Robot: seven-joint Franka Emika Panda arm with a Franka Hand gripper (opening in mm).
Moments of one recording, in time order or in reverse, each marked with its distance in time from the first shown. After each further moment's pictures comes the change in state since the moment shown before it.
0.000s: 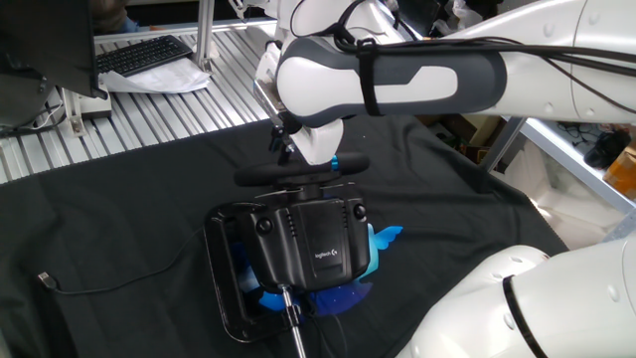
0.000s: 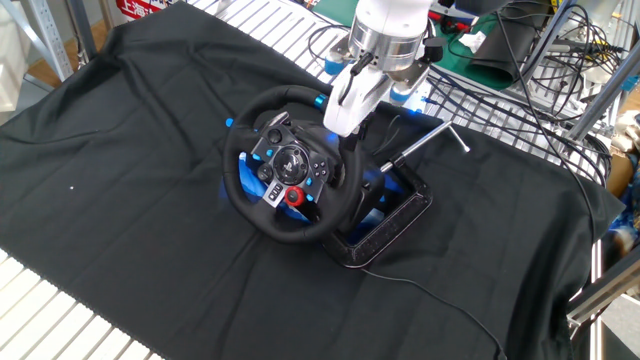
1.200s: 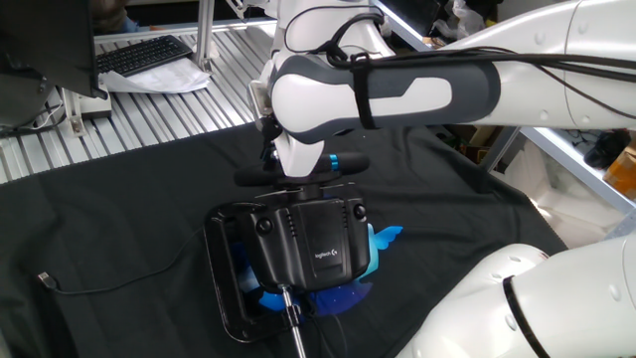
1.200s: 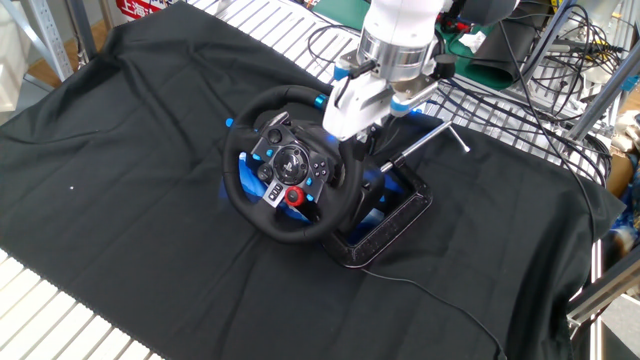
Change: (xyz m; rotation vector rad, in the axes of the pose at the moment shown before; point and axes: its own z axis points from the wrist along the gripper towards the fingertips) arm 0.018 -0.002 0.013 -0.036 0.049 0.227
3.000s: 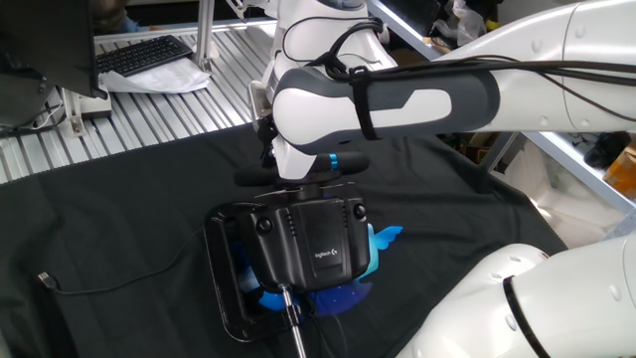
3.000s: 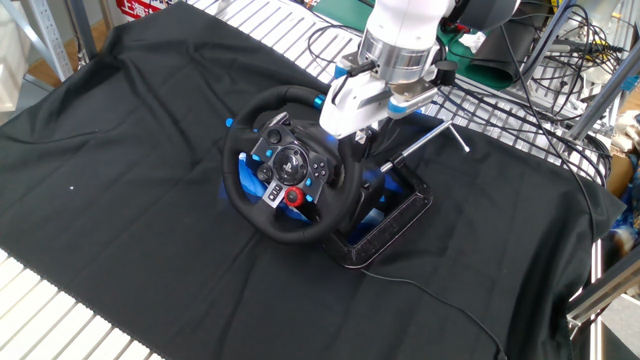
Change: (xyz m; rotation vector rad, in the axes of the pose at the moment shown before) arm -0.001 0.003 0.003 -0.042 -0.018 0.047
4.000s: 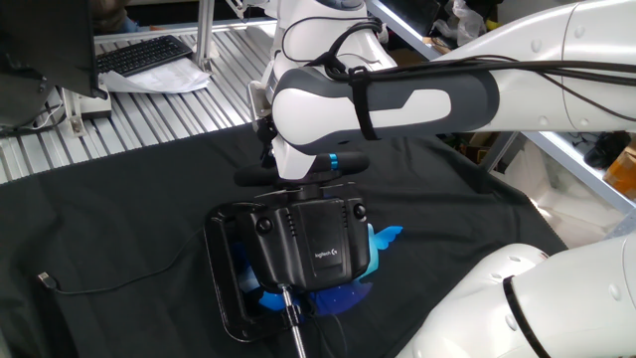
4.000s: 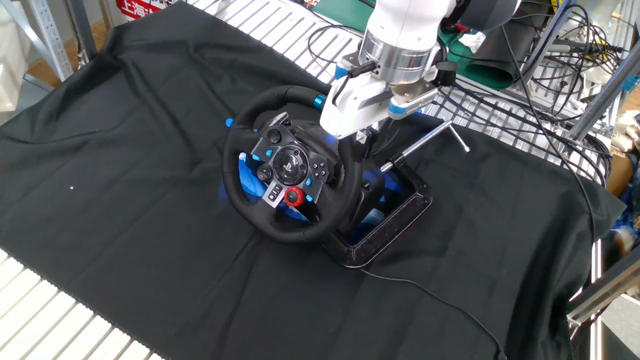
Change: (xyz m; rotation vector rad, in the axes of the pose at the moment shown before) arm 0.001 0.000 -0.001 0.003 -0.013 0.001
